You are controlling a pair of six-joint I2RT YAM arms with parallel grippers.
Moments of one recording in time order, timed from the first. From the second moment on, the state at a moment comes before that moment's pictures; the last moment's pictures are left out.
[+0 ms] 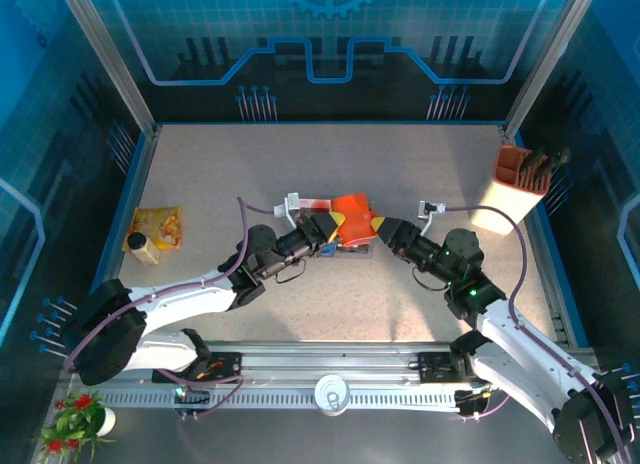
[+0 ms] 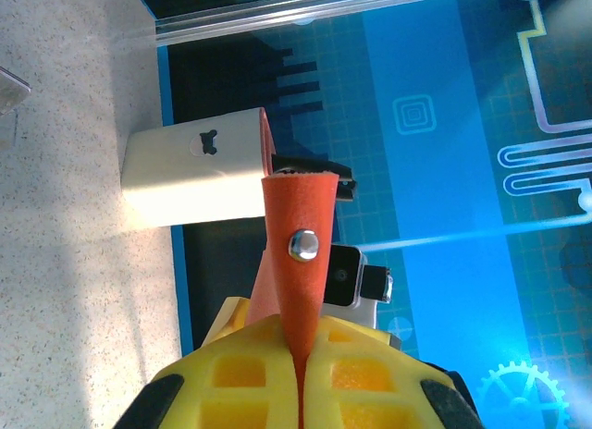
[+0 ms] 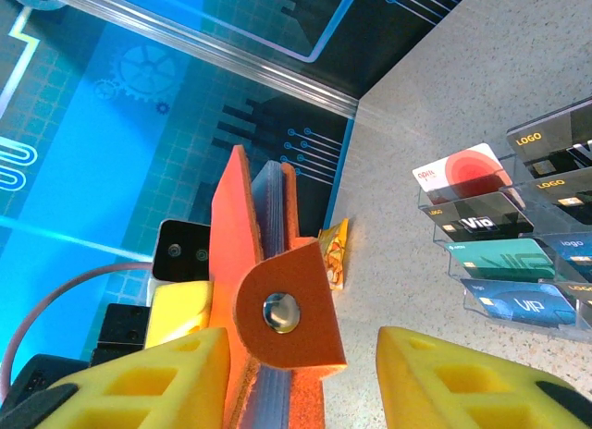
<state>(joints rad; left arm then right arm) -0.80 1.28 0.56 0.77 0.11 -1.43 0.46 0.77 0.40 0.30 -0.37 1.14</state>
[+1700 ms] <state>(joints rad) -0.80 1.28 0.55 0.78 0.11 -1.43 0.51 0.65 0.41 0.14 -0.34 1.11</state>
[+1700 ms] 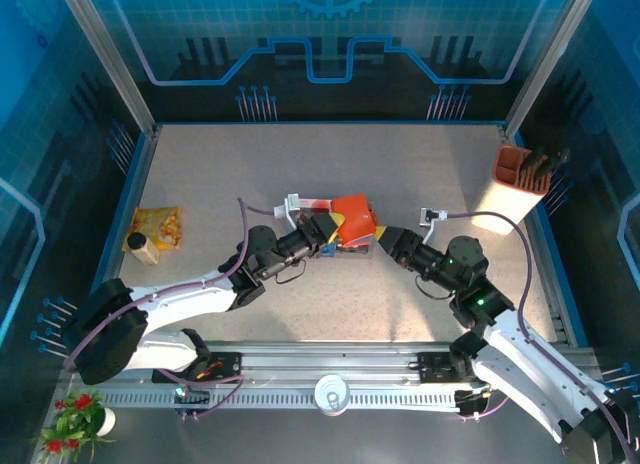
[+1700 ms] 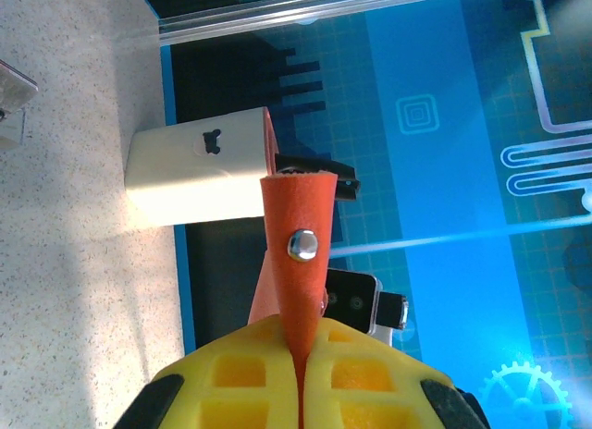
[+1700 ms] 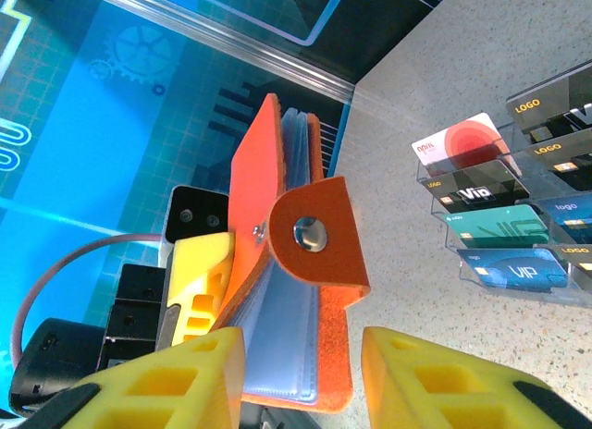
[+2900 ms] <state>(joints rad) -0.80 1.38 0.55 0.89 0.11 -1.50 0.52 0.82 0.34 0.43 -0.37 1.21</state>
